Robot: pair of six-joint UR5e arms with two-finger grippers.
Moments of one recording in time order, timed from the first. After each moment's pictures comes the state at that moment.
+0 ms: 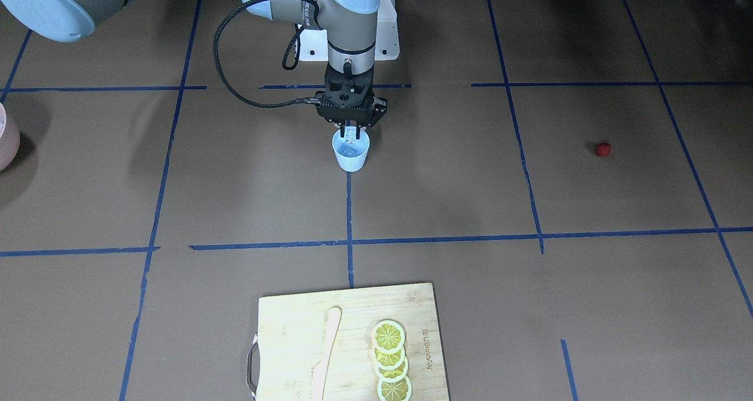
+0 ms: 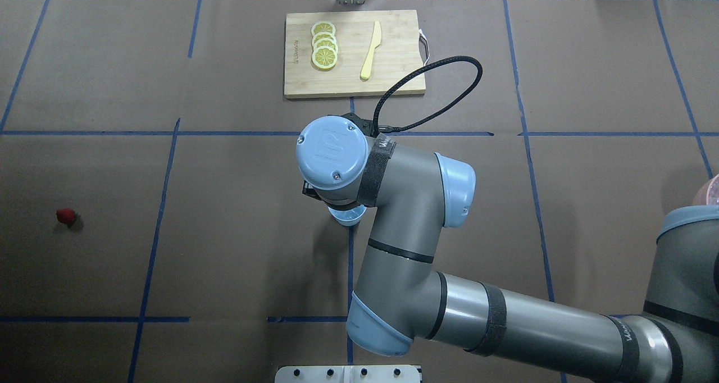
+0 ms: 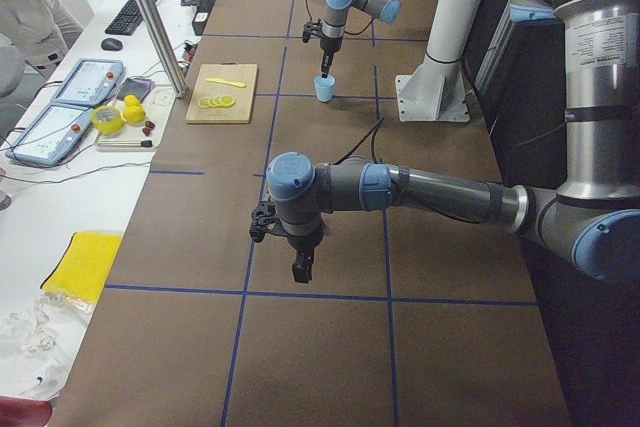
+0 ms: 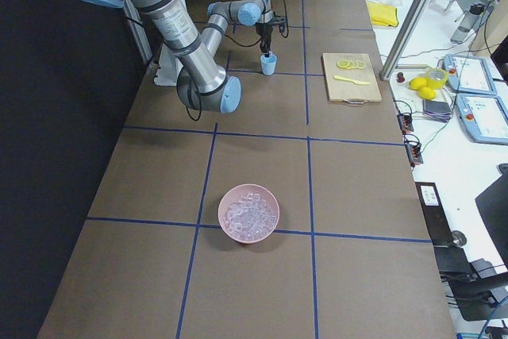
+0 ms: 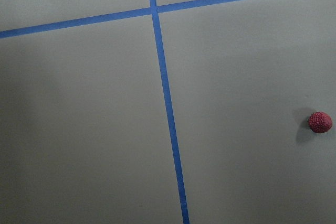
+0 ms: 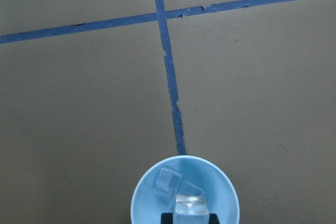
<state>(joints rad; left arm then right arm) -1.54 -1.44 -1.87 -1.34 -2.35 0.17 0.41 -0.70 1.64 -1.76 1.70 1.43</state>
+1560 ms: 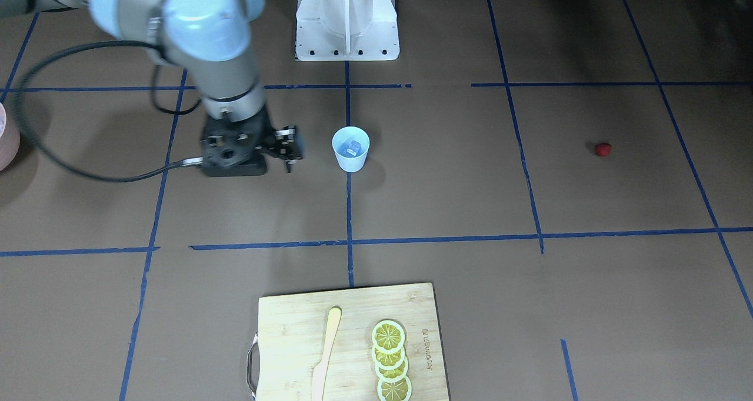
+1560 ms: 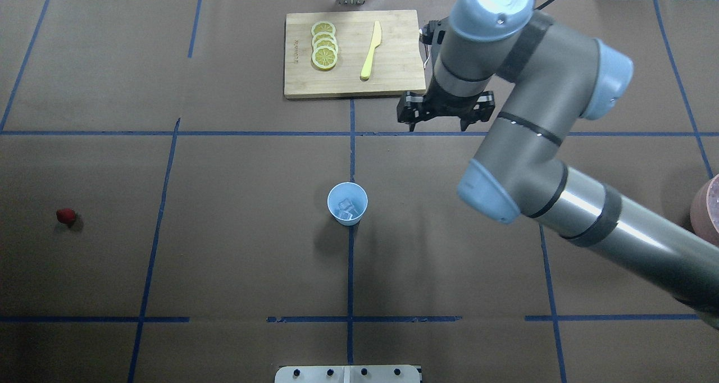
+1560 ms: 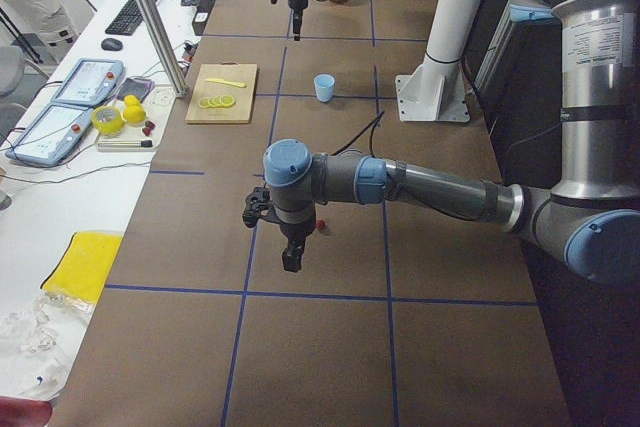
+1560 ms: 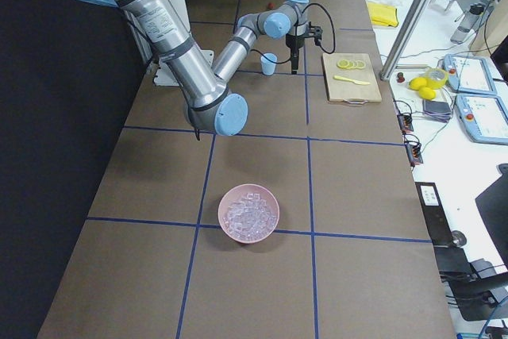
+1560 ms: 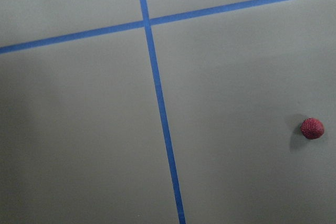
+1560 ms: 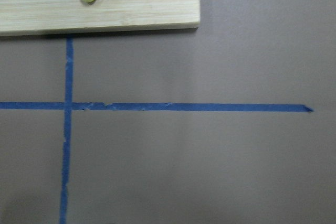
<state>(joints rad) -1.52 -1.47 -1.88 -1.42 -2.34 0.16 0.80 -0.93 1.76 -1.76 2.05 0.92</state>
